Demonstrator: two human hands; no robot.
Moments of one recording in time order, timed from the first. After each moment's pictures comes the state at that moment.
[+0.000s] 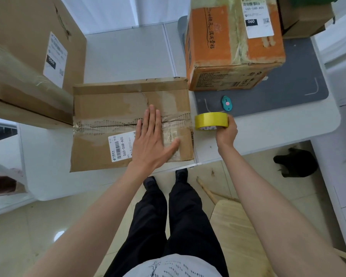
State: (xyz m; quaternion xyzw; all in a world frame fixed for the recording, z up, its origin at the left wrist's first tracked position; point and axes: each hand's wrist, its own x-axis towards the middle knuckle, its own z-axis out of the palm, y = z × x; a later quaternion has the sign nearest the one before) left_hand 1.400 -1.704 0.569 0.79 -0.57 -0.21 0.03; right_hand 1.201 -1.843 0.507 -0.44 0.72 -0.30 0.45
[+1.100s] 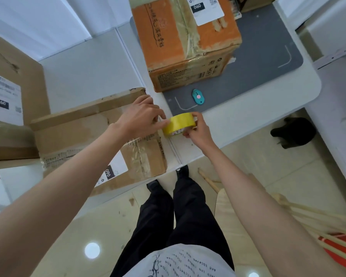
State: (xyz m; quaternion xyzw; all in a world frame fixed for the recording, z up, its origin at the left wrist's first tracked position) left_hand 1.411 -1.844 0.581 0.53 -0.82 -0.20 -0.02; right_hand 1.180 -1.835 0.509 -0.48 0.61 -0.20 0.60
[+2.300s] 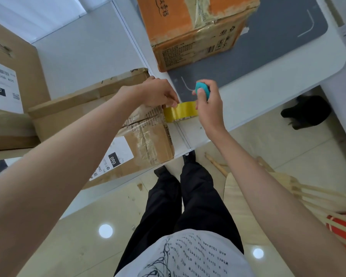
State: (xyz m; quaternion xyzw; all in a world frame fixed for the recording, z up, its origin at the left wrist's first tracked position) left_hand 1.394 -1.889 0.586 0.51 -0.74 -0.39 -0.17; right_hand 1.208 -1.830 0.566 -0.48 0.65 -0.32 0.49
